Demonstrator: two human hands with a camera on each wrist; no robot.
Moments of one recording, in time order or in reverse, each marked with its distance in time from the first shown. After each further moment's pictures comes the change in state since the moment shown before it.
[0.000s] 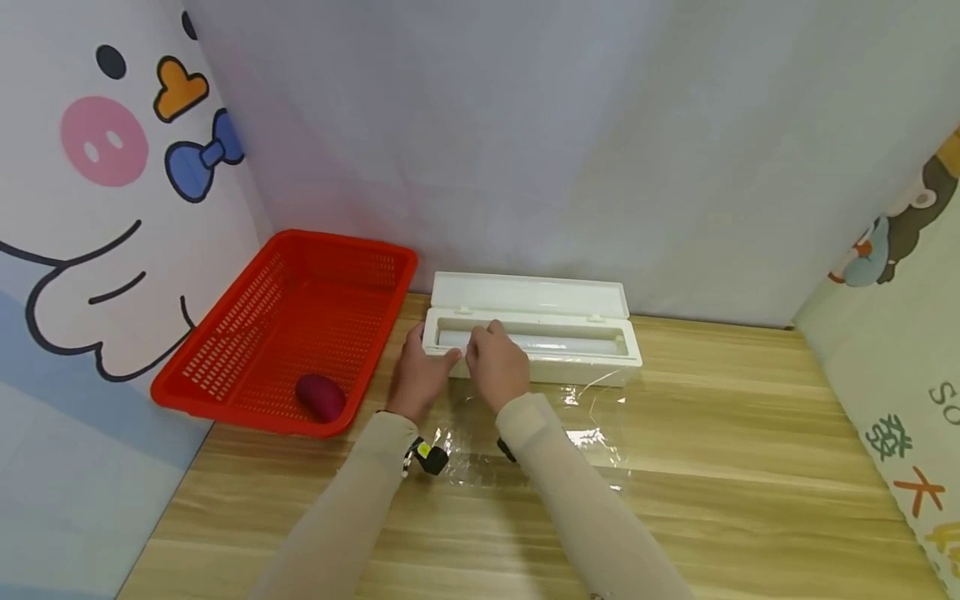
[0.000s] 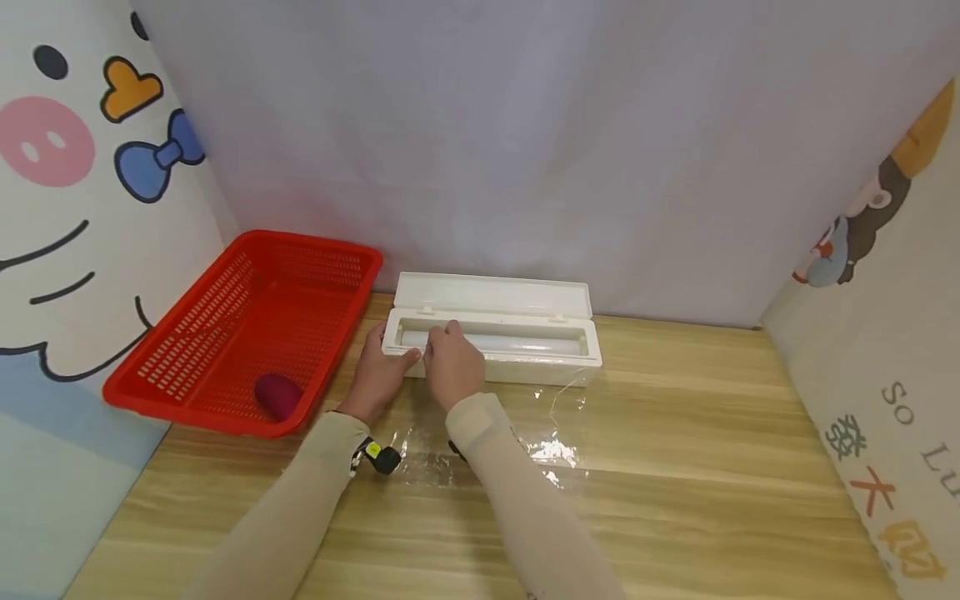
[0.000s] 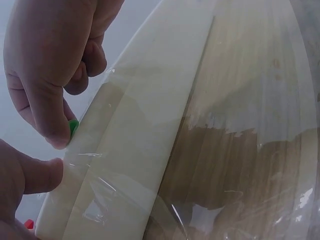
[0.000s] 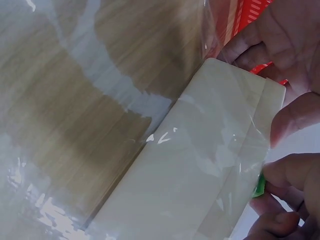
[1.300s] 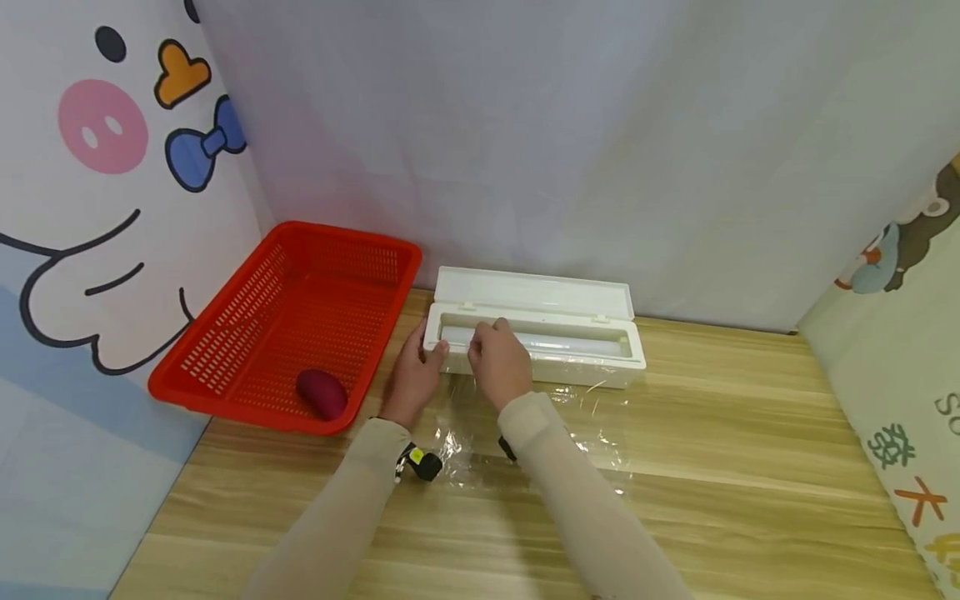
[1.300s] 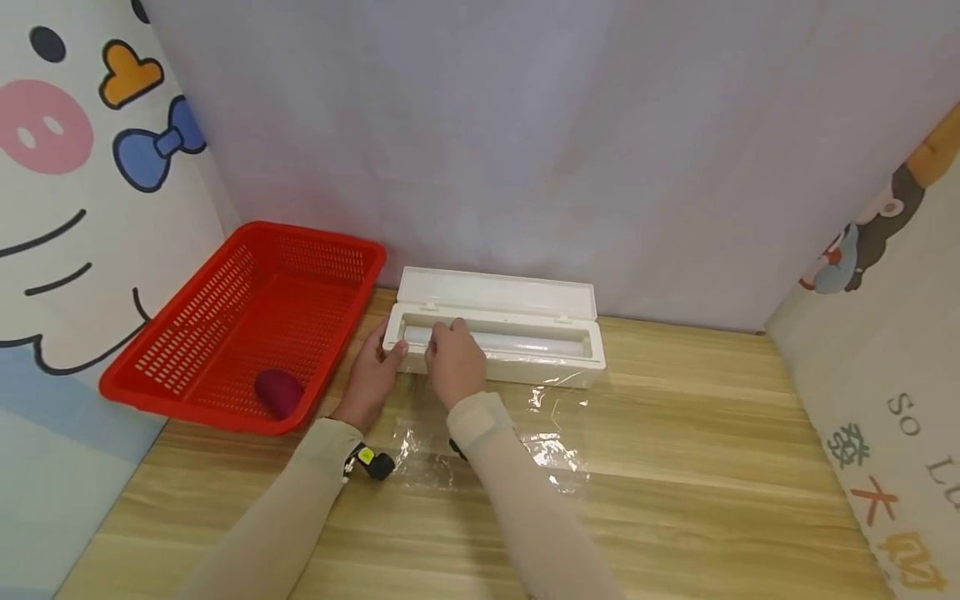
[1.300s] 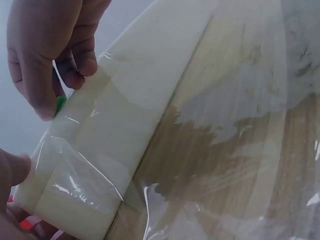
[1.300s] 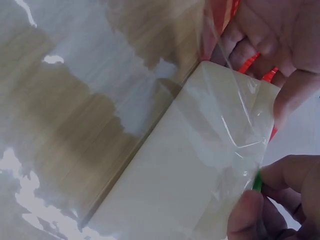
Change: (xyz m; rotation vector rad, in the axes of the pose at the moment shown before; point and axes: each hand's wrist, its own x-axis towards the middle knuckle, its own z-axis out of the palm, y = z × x) left_hand 0.008 -0.022 -0.006 -0.214 -0.070 0.118; right_hand 0.005 -0.002 0.000 0.021 -0.041 0.036
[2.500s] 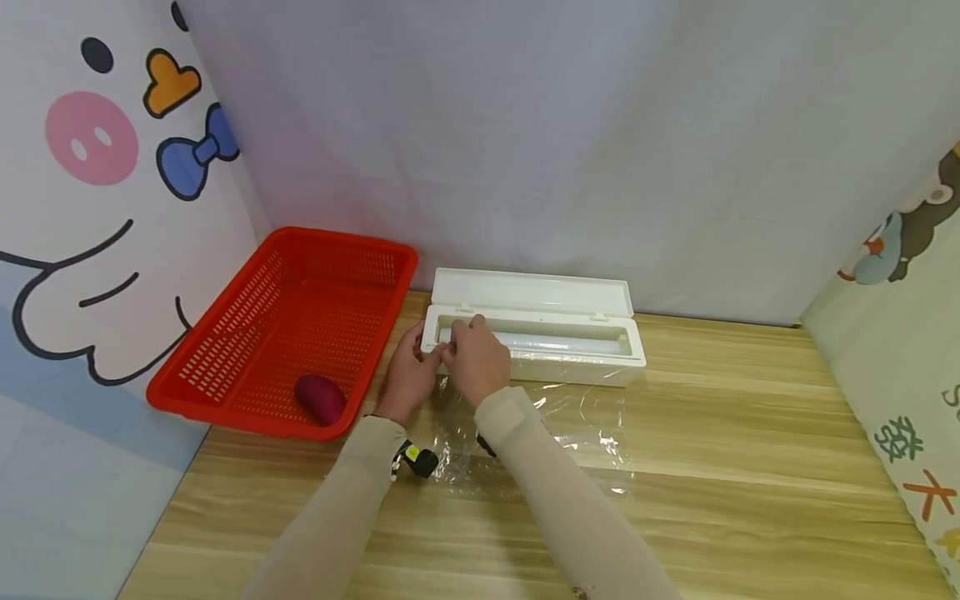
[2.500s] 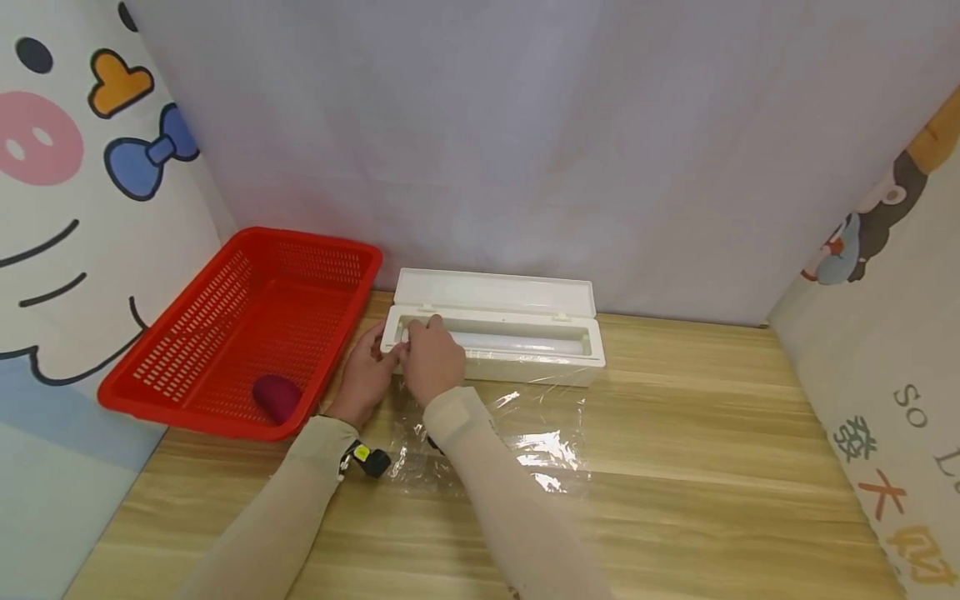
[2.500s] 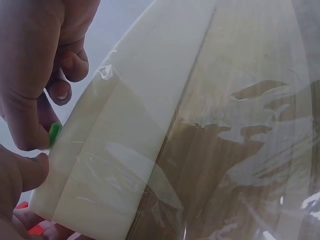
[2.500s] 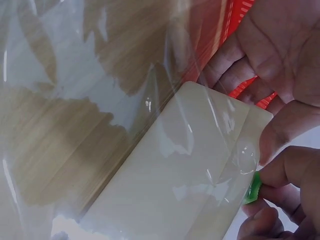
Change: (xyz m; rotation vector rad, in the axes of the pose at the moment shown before) left_hand 0.003 0.009 -0.003 0.075 0.017 -0.022; right_hand 0.011 -0.023 0.017 -0.102 -0.039 0.033
